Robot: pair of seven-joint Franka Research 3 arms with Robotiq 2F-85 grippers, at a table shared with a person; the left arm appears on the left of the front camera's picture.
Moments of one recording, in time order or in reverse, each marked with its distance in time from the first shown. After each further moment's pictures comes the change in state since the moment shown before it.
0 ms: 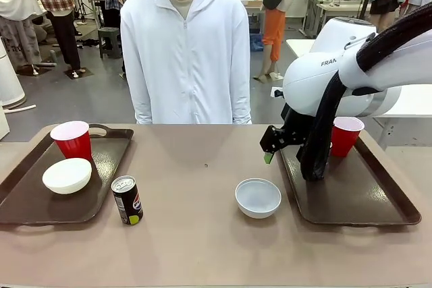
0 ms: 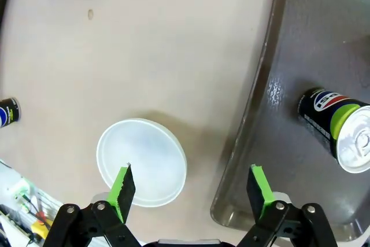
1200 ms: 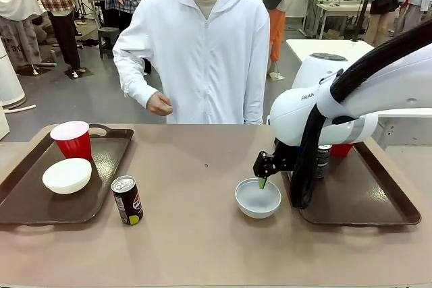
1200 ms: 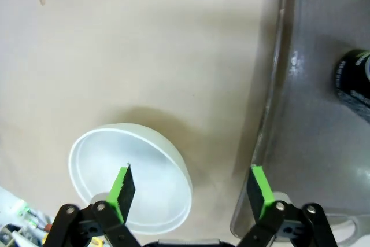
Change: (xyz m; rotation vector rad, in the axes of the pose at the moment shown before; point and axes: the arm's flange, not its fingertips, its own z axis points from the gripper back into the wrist) left arm 0.000 0.000 0.000 0.000 0.000 0.000; right arm -0.014 0.009 -0.070 -0.026 0.108 -0.130
